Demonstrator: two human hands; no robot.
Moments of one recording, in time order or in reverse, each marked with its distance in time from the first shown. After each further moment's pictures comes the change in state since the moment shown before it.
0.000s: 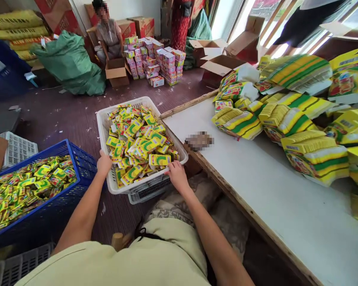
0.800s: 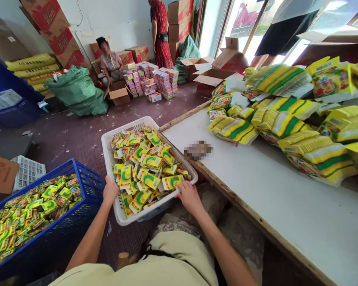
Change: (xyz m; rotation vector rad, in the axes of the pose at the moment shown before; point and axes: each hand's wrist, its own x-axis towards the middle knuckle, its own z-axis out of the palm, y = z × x) left_hand -0.033 -0.012 0.007 -0.042 -0.043 0.003; right_hand -0.032 0.000 -0.014 -0.116 -0.037 0.019
